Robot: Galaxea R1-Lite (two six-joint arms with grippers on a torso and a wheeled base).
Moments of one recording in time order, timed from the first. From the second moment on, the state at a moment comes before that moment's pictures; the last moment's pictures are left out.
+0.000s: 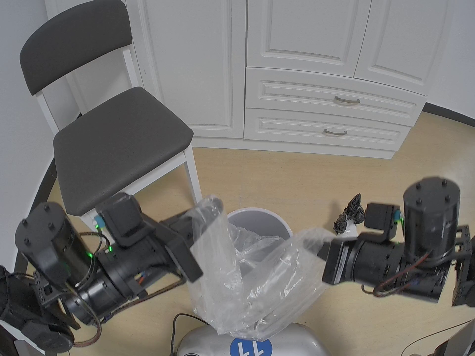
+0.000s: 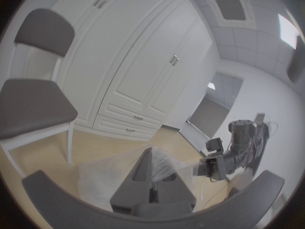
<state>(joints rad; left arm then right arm) -0.81 1.59 -0.35 -1.35 0.01 -0.32 0.91 1.49 -0.66 -0.42 -0.28 0.60</state>
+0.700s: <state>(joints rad) -0.69 1.72 -0.61 -1.21 0.03 -0.68 0.77 1.57 -0.89 -0.28 -0.12 0.83</state>
